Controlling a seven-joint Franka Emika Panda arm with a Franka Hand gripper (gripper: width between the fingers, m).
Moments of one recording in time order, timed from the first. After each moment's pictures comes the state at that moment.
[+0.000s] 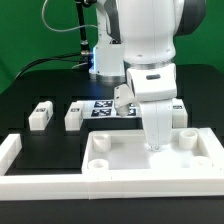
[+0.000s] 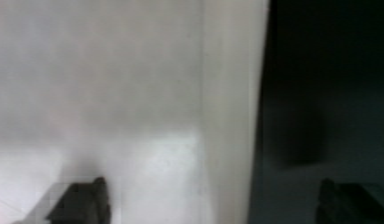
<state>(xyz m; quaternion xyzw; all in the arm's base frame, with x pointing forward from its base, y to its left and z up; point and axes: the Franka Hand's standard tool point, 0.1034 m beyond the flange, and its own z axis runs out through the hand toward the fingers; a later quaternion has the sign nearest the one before) 0.520 0.055 0.007 -0.71 -0.70 0.00 0.05</state>
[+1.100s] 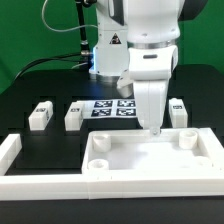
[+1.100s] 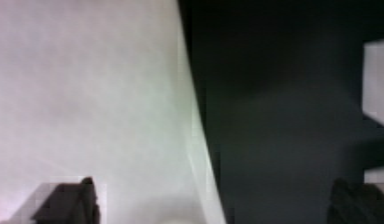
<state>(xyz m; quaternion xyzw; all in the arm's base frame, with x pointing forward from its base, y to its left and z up) 0.520 0.069 0.047 -0.81 -0.59 0.00 0.03</state>
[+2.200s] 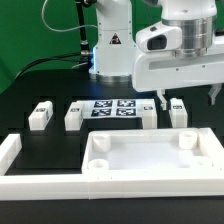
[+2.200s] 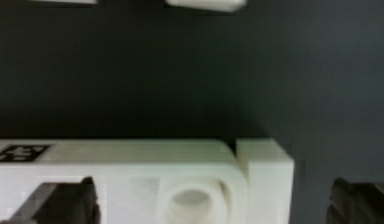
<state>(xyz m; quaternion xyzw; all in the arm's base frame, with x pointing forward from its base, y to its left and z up) 0.511 0.120 0.069 -1.00 0.00 0.03 0.03</state>
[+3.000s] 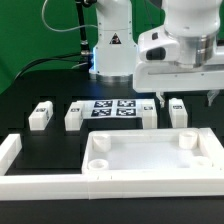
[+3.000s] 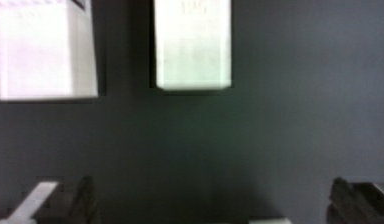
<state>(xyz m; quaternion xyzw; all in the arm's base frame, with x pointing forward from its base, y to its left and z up) 0.487 0.122 0.058 -0.98 0.05 0.21 0.02</state>
